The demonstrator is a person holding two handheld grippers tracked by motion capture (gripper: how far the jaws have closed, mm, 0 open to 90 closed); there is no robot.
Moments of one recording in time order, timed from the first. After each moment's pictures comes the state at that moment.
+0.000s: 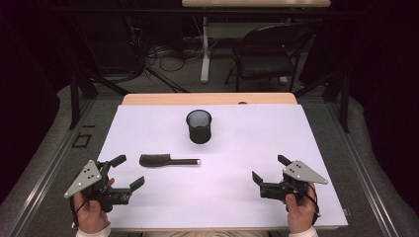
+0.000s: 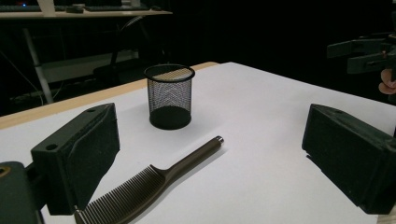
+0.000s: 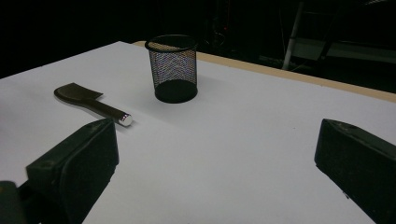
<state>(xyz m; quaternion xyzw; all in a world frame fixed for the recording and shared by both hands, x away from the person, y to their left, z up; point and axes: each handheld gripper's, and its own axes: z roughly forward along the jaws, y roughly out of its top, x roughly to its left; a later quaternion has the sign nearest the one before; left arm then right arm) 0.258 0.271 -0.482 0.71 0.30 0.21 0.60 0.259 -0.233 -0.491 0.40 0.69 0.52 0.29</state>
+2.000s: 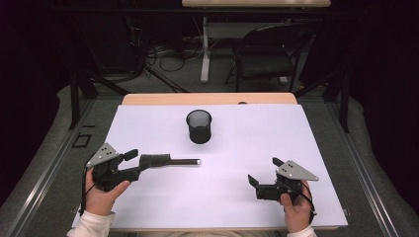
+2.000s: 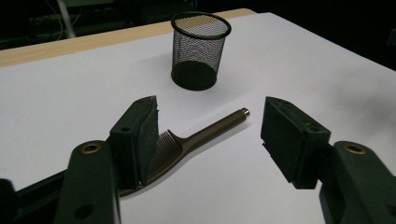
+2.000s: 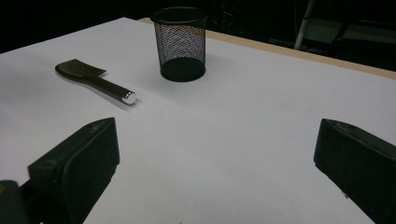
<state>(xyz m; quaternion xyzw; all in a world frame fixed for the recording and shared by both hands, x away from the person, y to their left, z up) 0.294 0.247 -0.459 0.76 0.40 0.17 0.48 0.267 -0.226 -0.505 0.40 0.72 0.50 0.27</state>
